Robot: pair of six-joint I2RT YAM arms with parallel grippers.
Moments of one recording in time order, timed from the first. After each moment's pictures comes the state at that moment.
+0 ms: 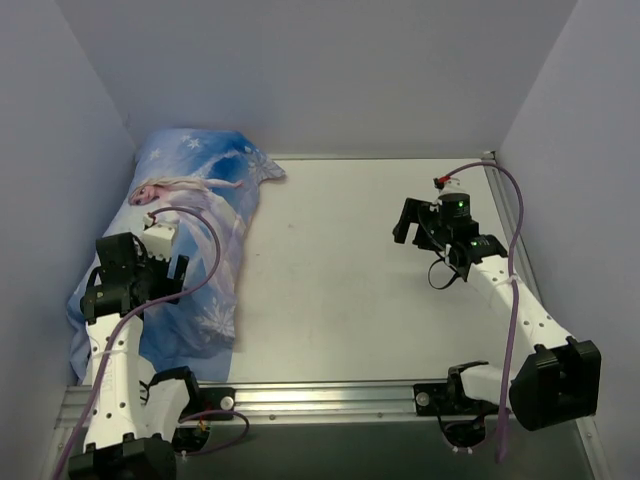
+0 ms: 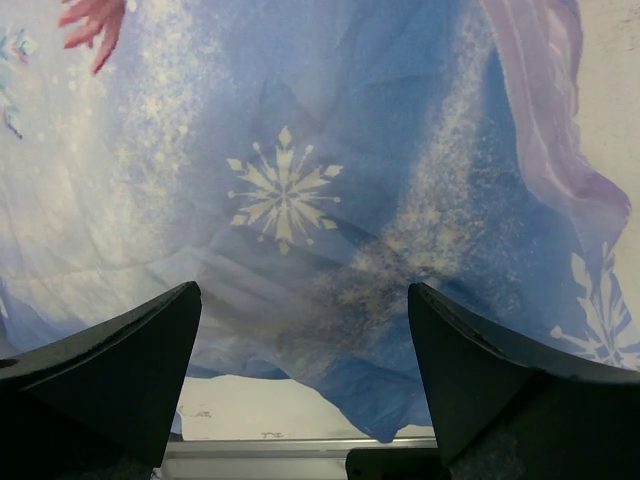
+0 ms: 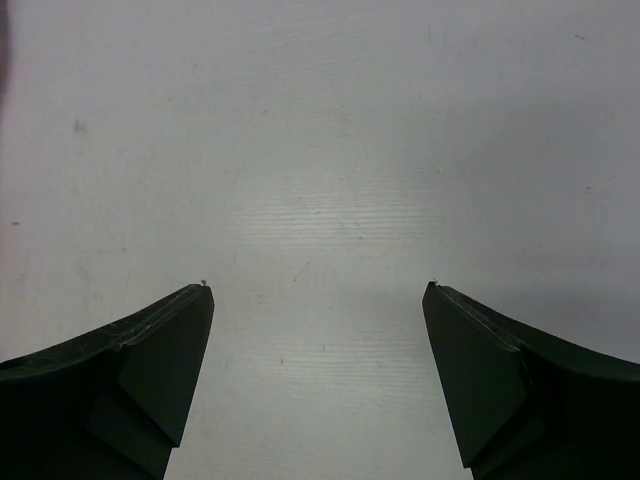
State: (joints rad) left arm 0.22 0.86 0.92 -0.88 0.10 0.44; right arm 0.20 1.20 0.91 -0.36 -0.01 0.36
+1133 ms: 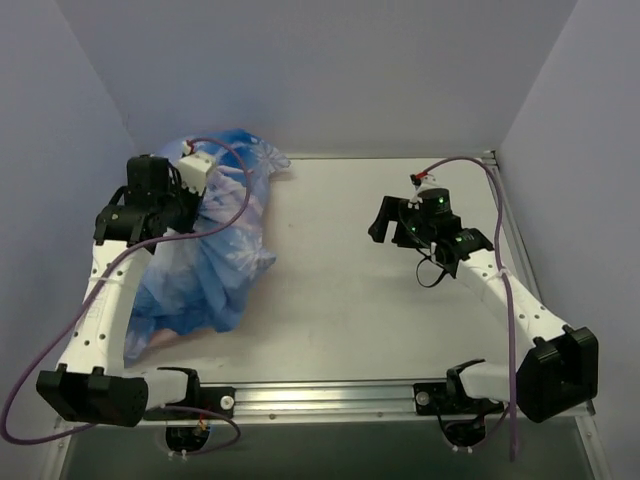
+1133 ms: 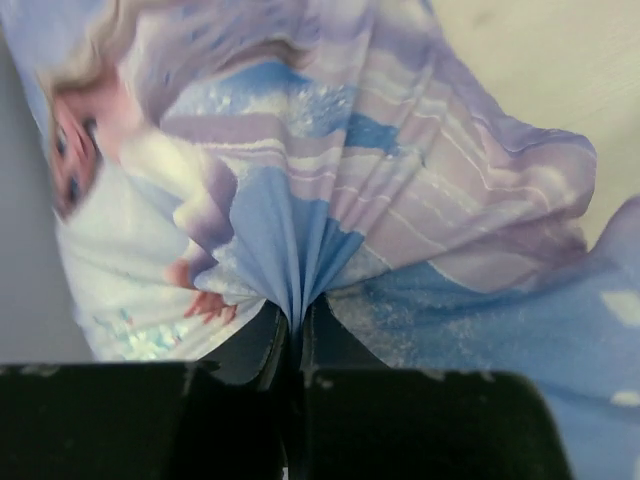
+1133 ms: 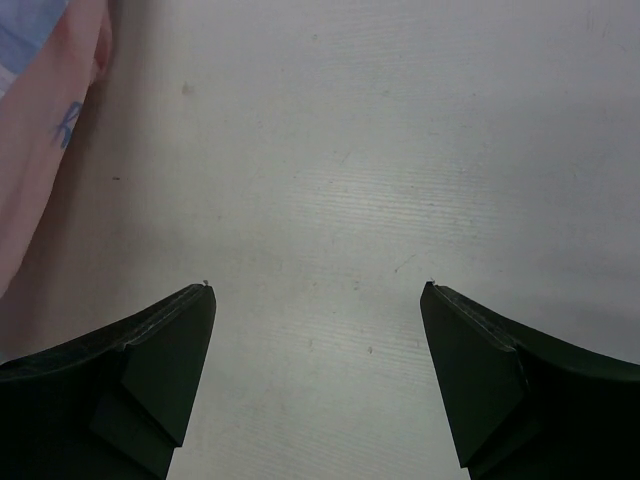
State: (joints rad) left arm -0.10 1.26 1.39 -0.87 0.06 0.34; right arm 0.34 1.25 0.96 -0.35 -0.08 0.44
